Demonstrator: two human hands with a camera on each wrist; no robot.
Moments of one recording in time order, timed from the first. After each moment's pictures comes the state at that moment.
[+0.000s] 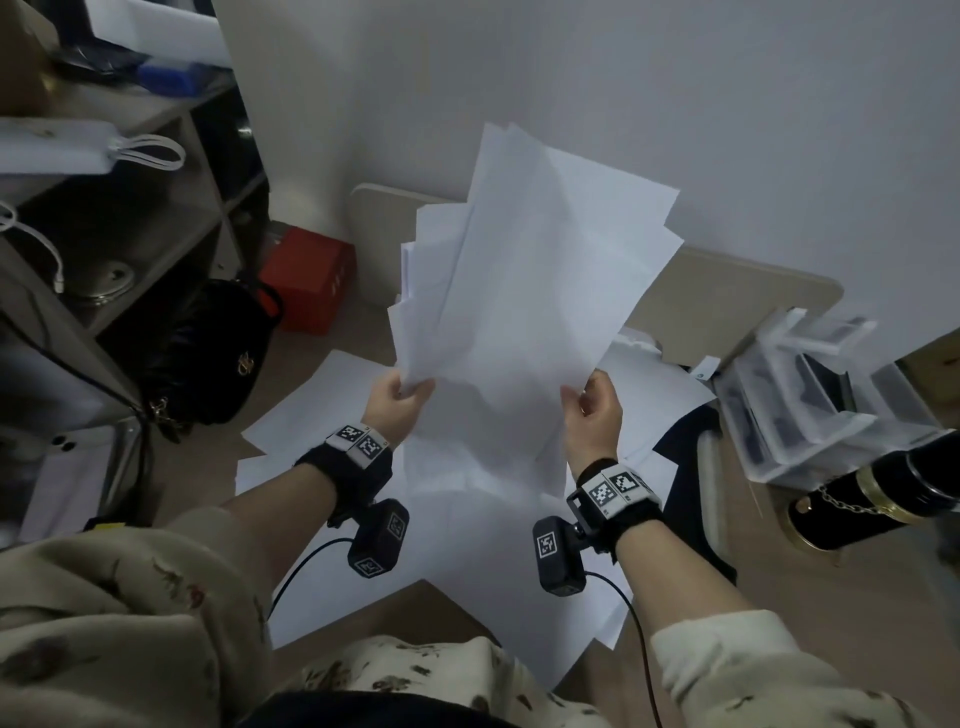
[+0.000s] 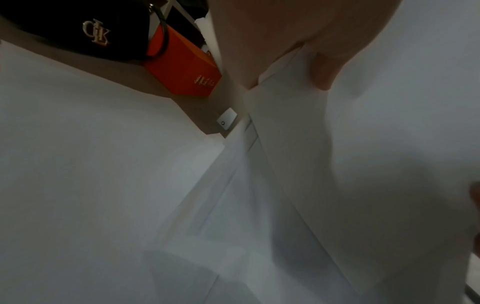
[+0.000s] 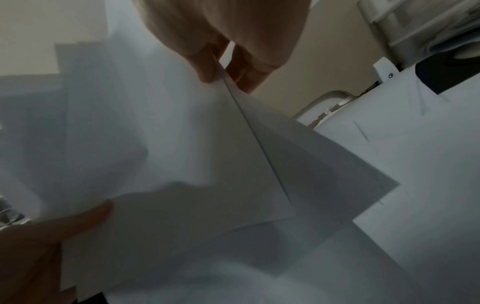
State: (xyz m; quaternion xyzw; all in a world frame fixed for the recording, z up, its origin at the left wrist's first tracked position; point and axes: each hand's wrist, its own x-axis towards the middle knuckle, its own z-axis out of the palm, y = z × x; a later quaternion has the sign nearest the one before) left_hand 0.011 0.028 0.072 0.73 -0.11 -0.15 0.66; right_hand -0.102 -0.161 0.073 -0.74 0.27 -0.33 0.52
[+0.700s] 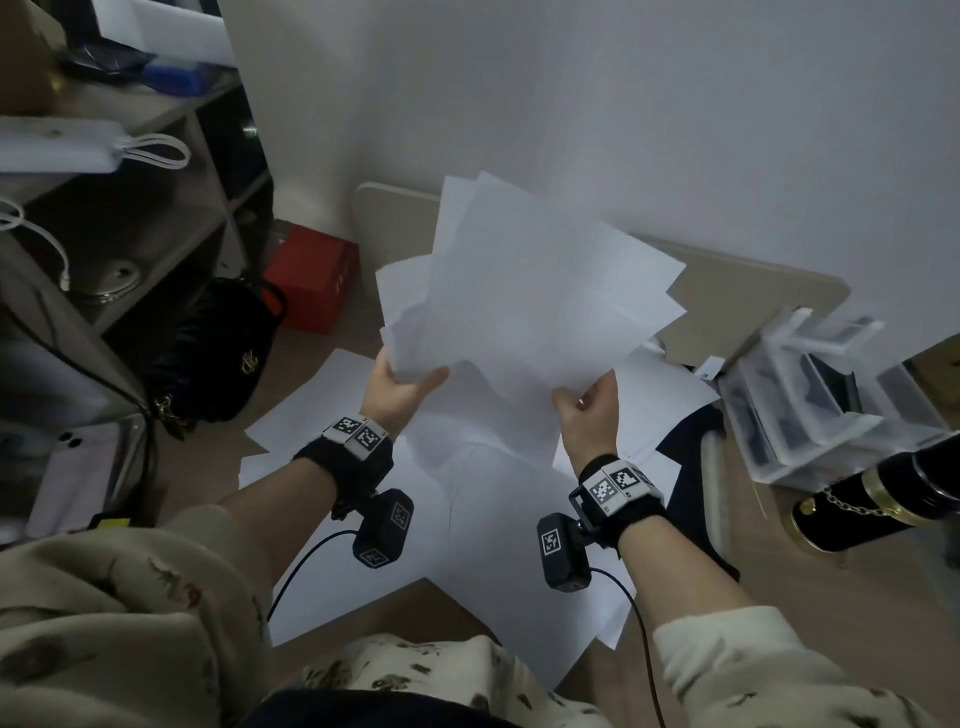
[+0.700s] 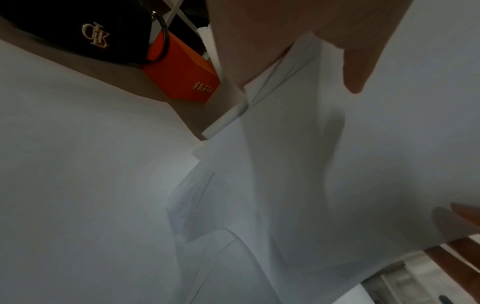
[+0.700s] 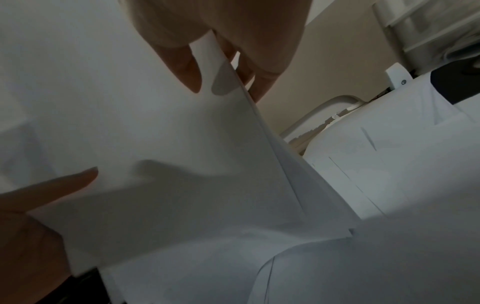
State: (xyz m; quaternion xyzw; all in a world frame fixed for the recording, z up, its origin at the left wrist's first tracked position) left_hand 0.016 0.028 0.082 0.66 -0.08 -0.14 0.73; right_hand -0.102 -0.156 0.080 -0.71 0.31 -0.29 0.56
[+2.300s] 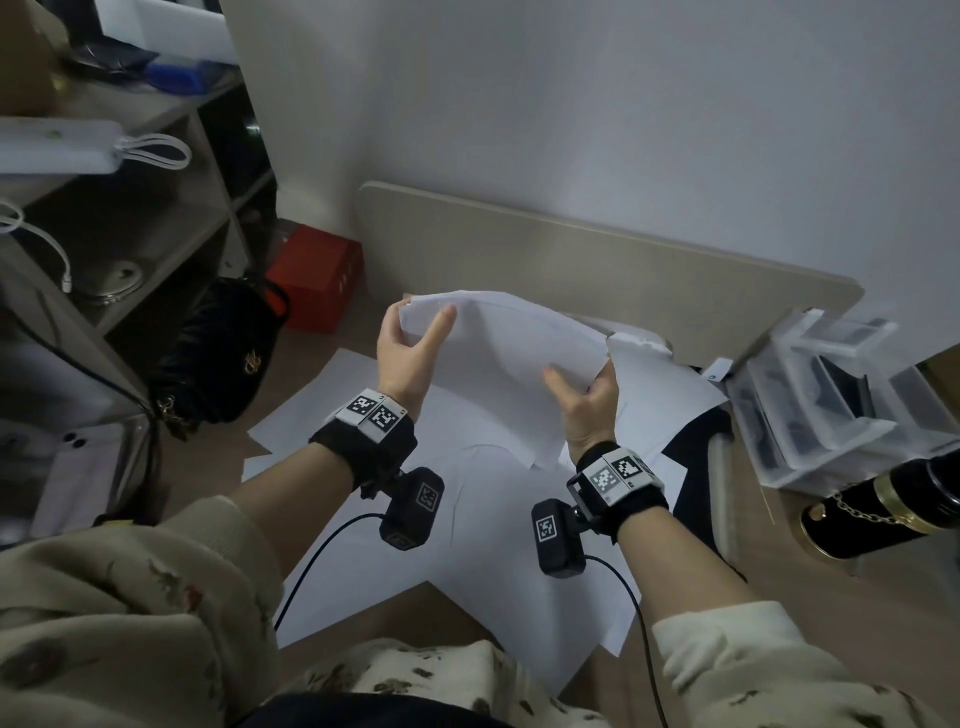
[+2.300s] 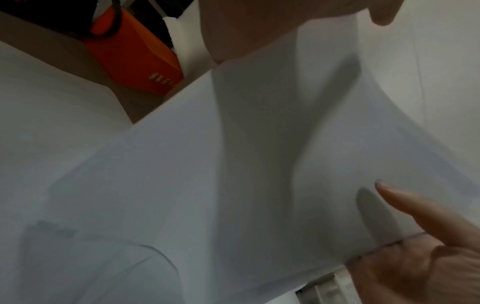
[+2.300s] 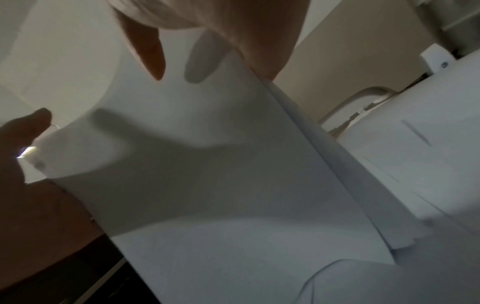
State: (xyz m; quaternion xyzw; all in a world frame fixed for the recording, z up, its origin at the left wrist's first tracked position) left_hand 0.023 0.003 0.115 0.61 -0.06 -0.06 0.79; right_hand -0.086 -0.150 0.103 -0.63 0.22 -0.31 0.68
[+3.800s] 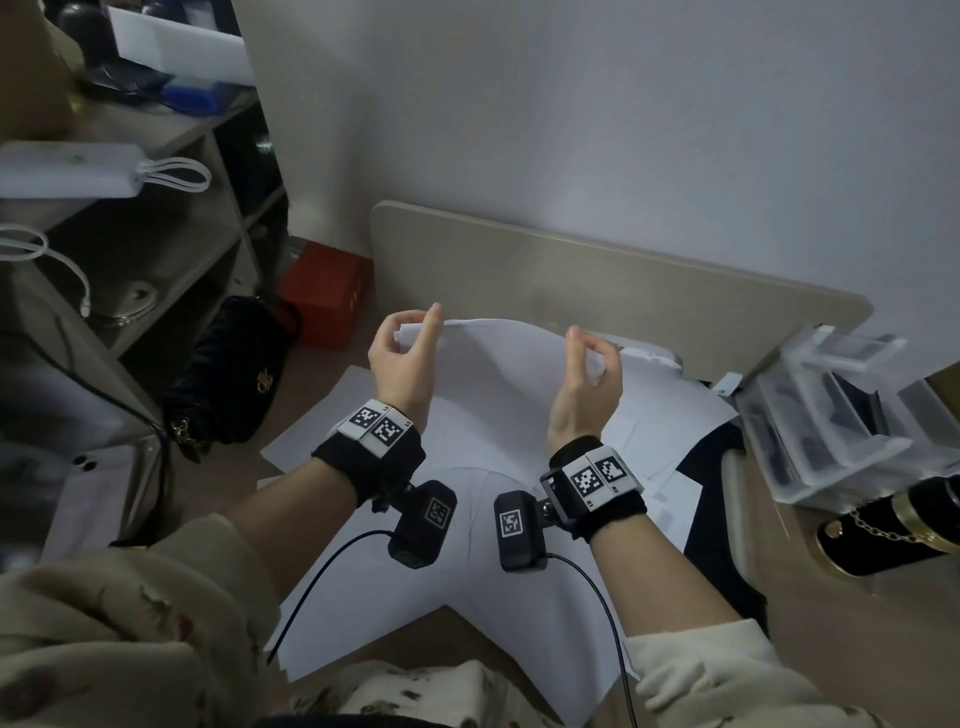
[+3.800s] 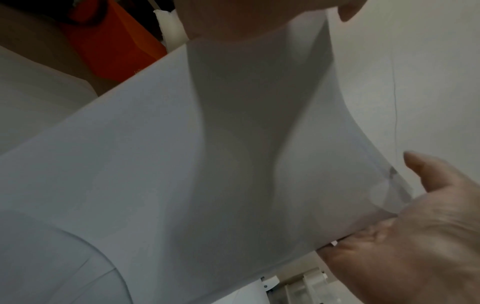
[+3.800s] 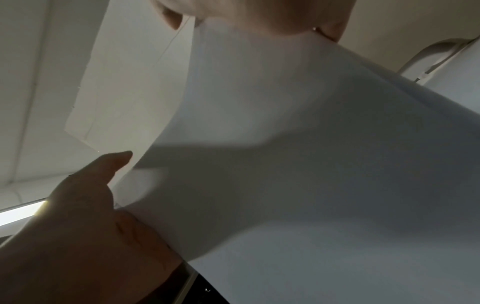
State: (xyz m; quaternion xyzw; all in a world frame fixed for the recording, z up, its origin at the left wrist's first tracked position) left_hand 0.030 0.019 0.146 0.64 0.03 -0.03 0.77; right_hand -0.047 -0.107 0.135 -0.55 0.34 -0.44 0.62
